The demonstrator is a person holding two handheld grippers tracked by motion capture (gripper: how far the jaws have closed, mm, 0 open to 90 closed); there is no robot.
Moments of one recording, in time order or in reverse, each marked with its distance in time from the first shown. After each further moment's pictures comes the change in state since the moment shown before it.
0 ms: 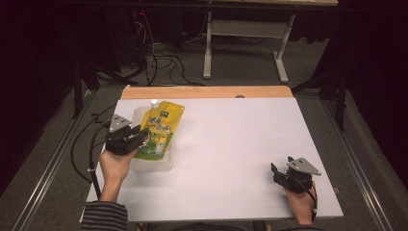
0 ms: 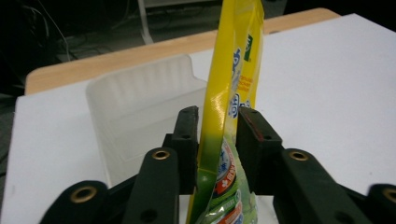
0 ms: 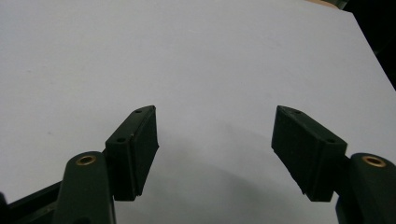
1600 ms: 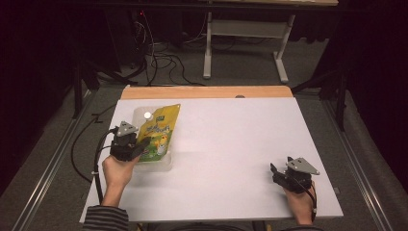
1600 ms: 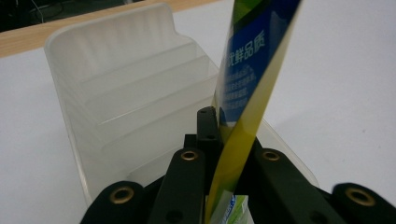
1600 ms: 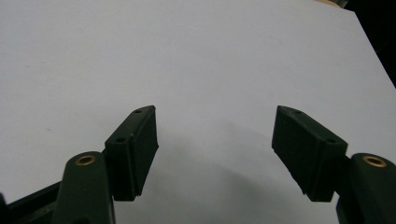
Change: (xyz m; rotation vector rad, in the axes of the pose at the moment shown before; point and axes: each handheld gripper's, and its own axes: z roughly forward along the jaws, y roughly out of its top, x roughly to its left) left arm -0.004 -0.019 0.006 0.092 -0.049 0.009; right arm 0.001 0.001 0.001 0.011 -0.004 -0.020
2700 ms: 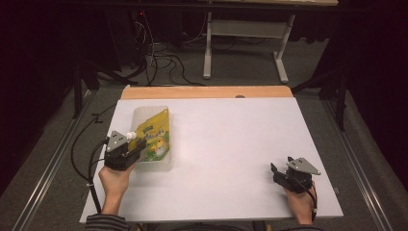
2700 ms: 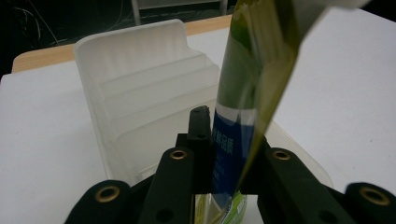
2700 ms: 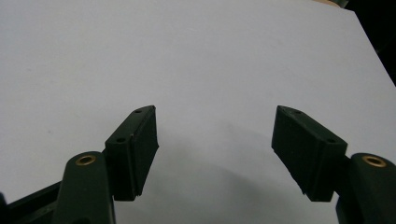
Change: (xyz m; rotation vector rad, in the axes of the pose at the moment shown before) left arm 0.005 -0.034 -0.009 -0.162 0.026 -0.009; right arm -0.001 0.000 0.000 -0.010 0.006 0.015
